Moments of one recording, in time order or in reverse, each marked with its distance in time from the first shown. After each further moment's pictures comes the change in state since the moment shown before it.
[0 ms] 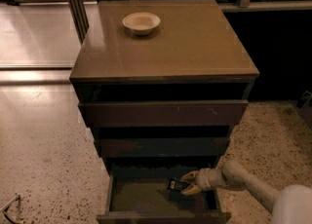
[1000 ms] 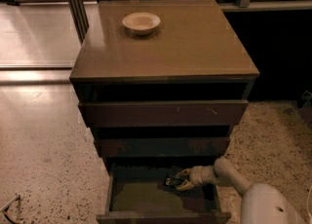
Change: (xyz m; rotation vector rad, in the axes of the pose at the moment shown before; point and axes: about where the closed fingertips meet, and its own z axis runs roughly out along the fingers) arm 0.038 -0.036 0.059 0.001 -0.020 -0.042
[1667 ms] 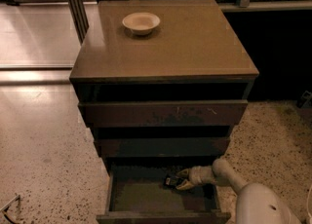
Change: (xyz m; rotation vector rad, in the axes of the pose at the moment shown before) arm 0.012 -0.007 0.012 0.013 0.021 0.003
